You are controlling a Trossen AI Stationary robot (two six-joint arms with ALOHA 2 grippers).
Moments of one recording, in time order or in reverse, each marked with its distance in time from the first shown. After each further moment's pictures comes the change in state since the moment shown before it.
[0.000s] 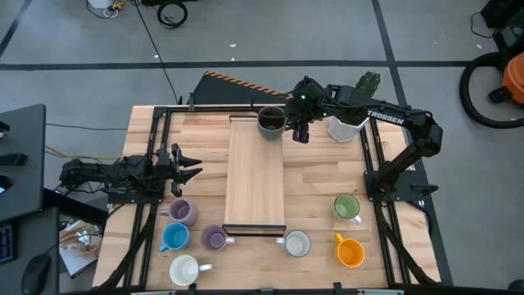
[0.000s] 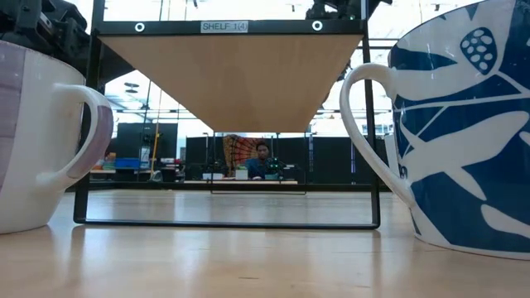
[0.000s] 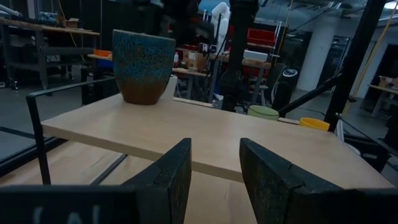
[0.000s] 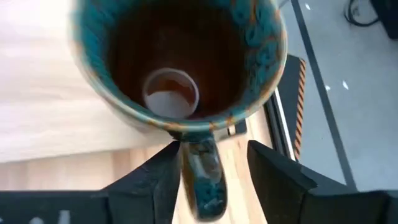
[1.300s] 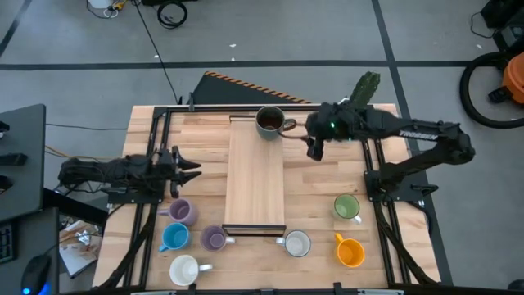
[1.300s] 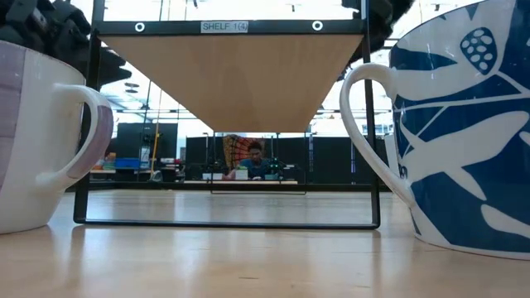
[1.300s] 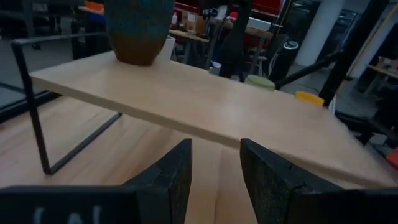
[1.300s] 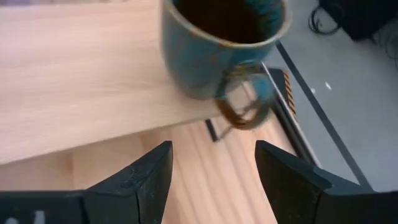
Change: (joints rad) left arm 0.000 0.043 0.112 -0.249 0.037 -0.139; right arm 0.227 -0.347 -0.364 0.163 0.232 0.303
